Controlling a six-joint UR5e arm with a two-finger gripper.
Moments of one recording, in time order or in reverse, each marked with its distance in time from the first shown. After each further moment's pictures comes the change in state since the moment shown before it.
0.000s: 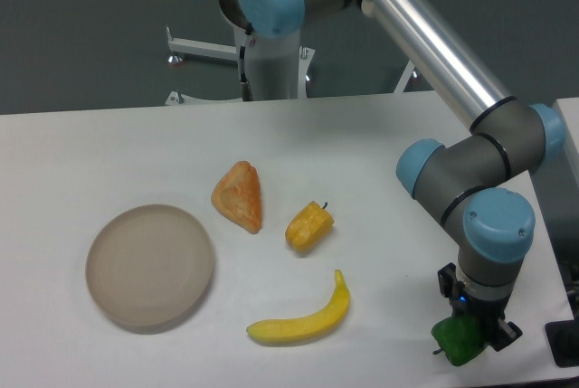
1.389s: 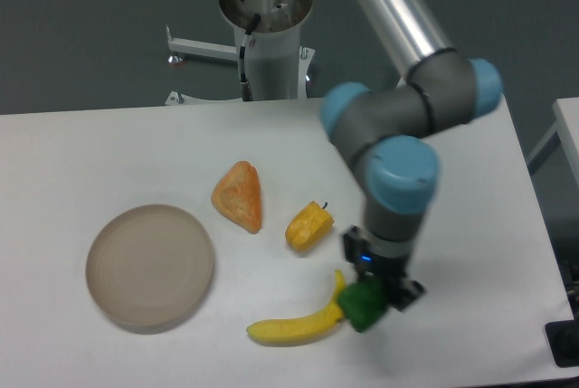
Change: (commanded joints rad) arm -0.222 0.392 -0.474 -0.020 -0.118 -0.449
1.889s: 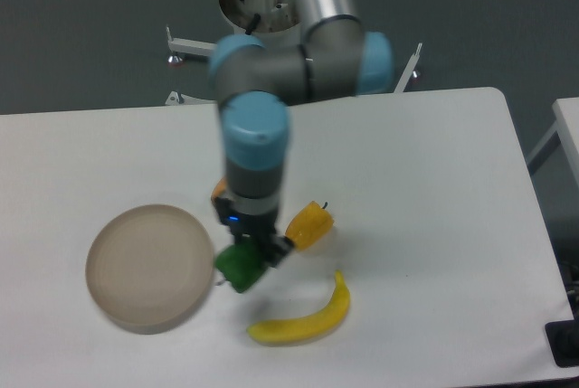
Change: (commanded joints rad) arm -0.210 0.082 -0.135 0.084 -0.006 -0.417
